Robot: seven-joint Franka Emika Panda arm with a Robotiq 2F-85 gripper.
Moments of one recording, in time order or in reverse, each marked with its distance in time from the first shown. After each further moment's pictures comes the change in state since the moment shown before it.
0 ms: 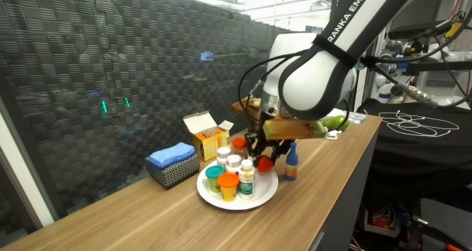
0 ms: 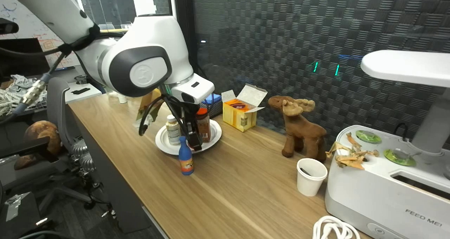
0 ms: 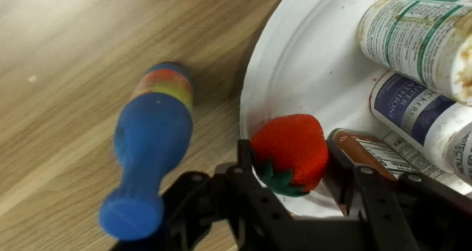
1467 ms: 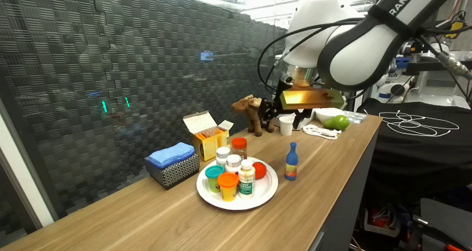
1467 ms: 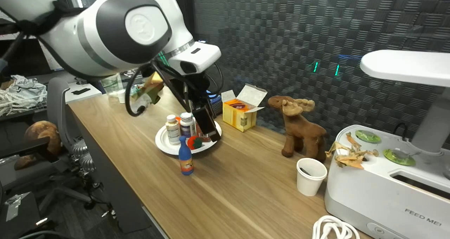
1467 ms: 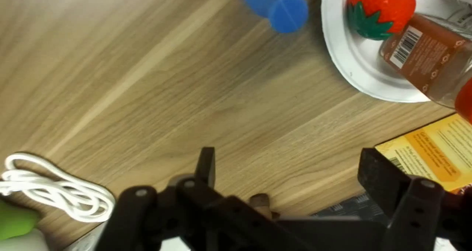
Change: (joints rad) arm 0.120 -0.194 -0.251 -0.059 -0.445 -0.052 0.326
